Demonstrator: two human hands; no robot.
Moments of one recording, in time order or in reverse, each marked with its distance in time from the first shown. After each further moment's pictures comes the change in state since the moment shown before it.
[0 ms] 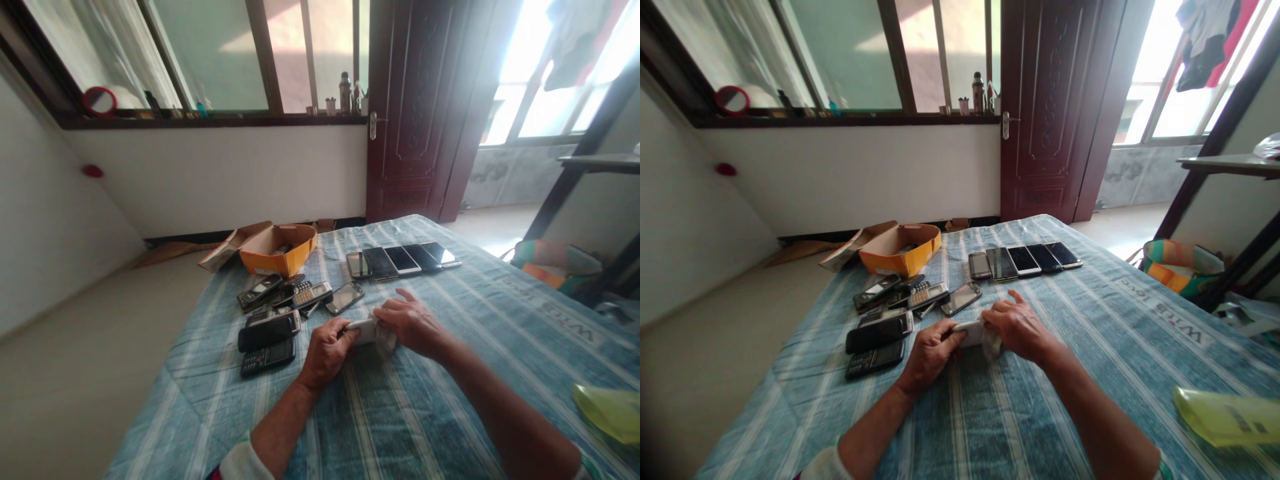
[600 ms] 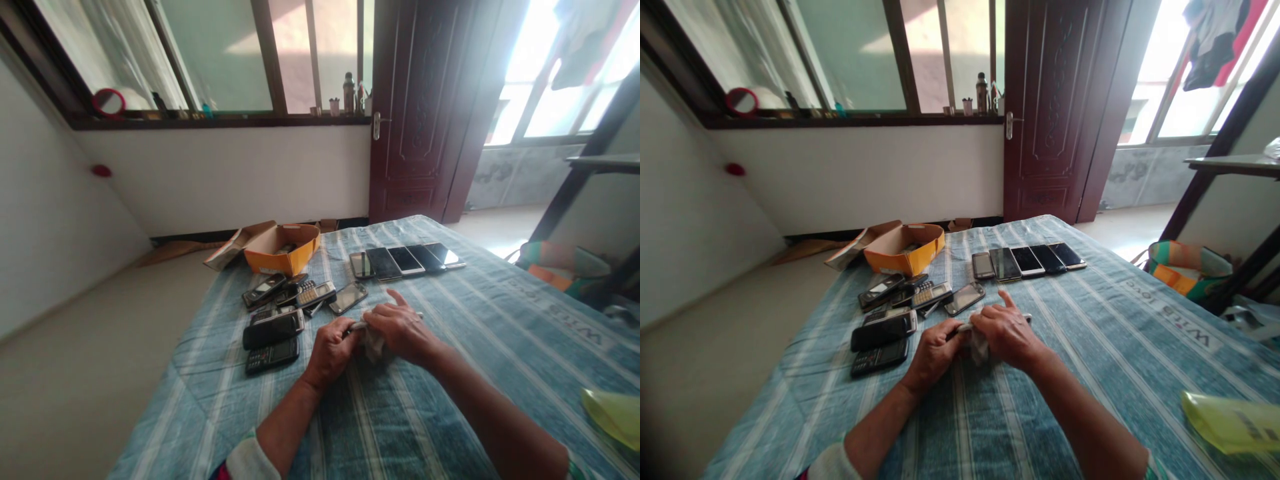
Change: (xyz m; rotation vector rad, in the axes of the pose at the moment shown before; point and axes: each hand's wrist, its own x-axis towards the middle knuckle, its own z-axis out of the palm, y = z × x) left_hand 0.001 -0.007 0.002 0.047 -0.005 0.078; right_hand 0.012 -0.023 0.015 -0.028 0.053 -0.051
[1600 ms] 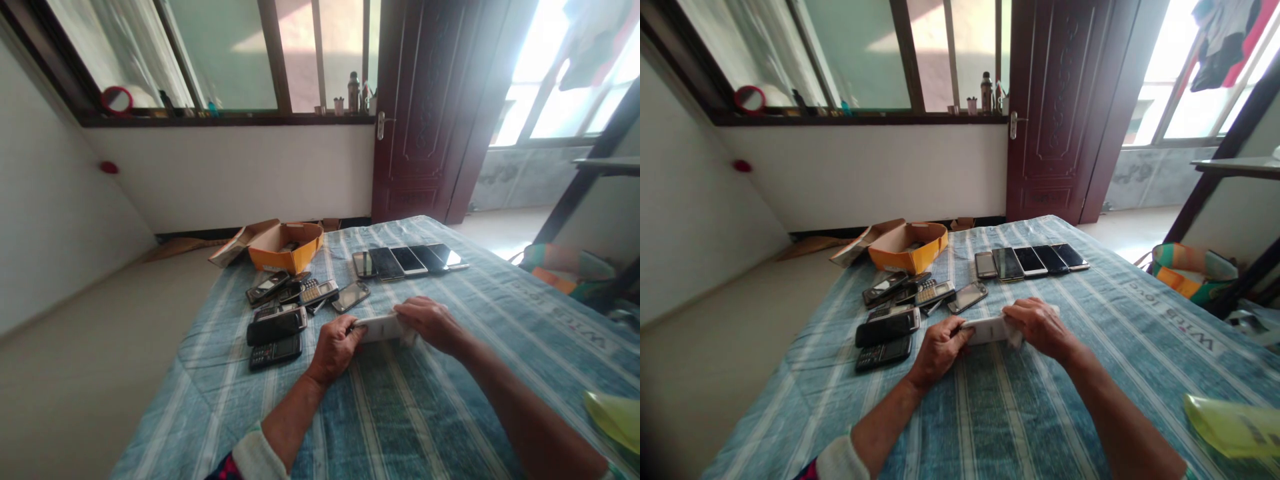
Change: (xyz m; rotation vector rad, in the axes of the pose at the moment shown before) left_hand 0.000 0.005 0.002 -0.016 0.013 -0.073; right_hand -0.030 0.042 -0.020 0.169 0.009 0.147
